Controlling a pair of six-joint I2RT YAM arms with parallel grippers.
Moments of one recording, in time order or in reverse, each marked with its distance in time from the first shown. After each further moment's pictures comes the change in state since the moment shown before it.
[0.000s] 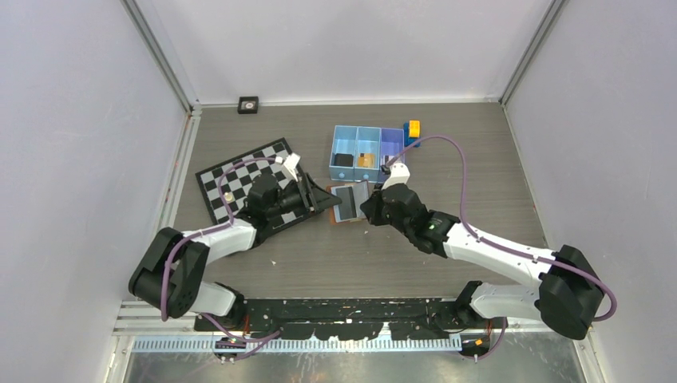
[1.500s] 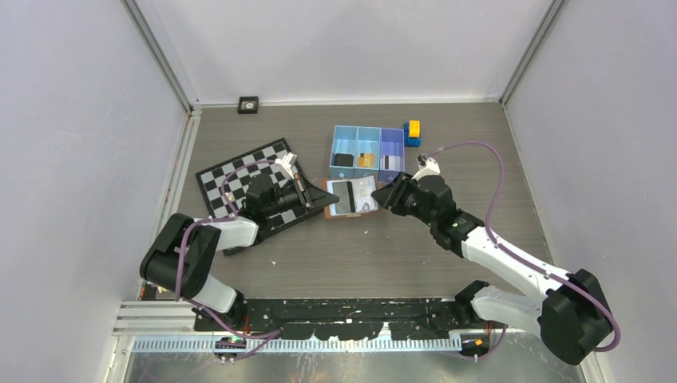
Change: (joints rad) left arm 0.062 0.132 -0.017 0.229 0.129 -0.204; right arm -0.277 -0.118 -0.123 0.142 -0.308 0.222
